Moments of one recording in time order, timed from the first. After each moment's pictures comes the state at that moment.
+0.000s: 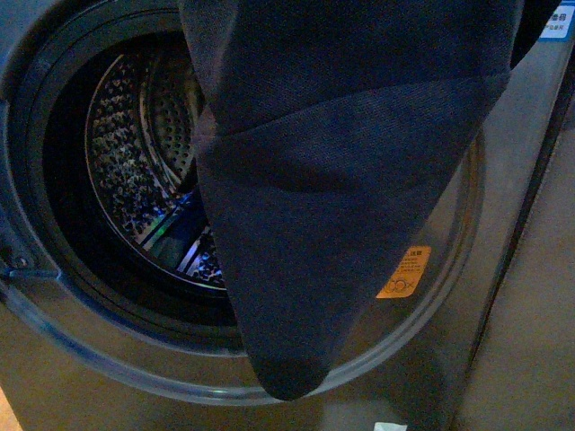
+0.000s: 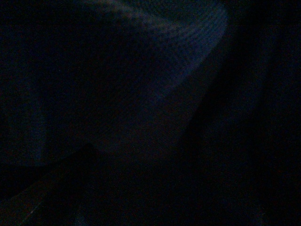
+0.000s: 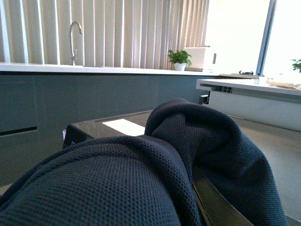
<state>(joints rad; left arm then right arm) -0.50 1.27 1.13 0.49 0.26 -0.34 0.53 1.51 1.93 -0.09 -0.19 -0.04</state>
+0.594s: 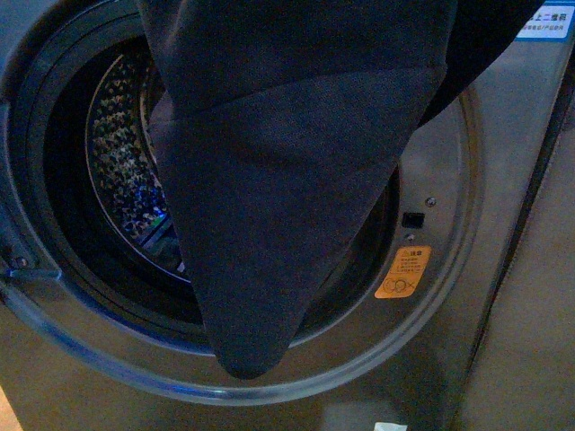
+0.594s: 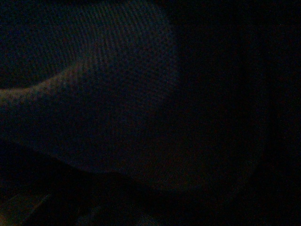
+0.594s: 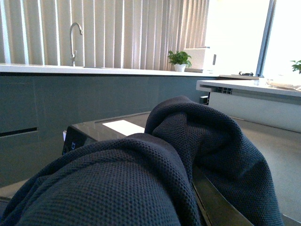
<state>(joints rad) -0.68 1.32 1.19 0.50 -0.38 0.17 0.53 1.51 1.93 -0.09 -0.19 -0.04</state>
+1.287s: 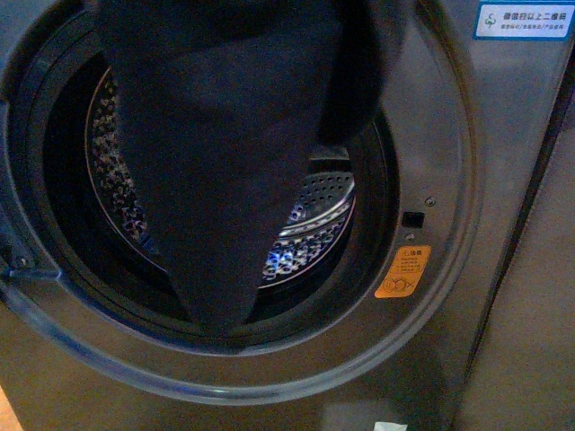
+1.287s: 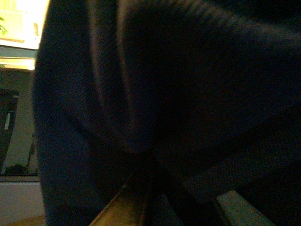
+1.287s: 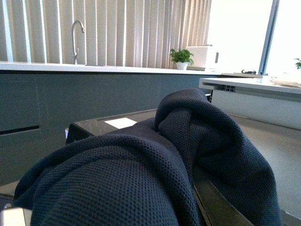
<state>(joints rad) -0.47 1.32 1.18 0.52 -0.37 0.05 0.53 1.52 1.93 -0.09 -0.19 -0.04</state>
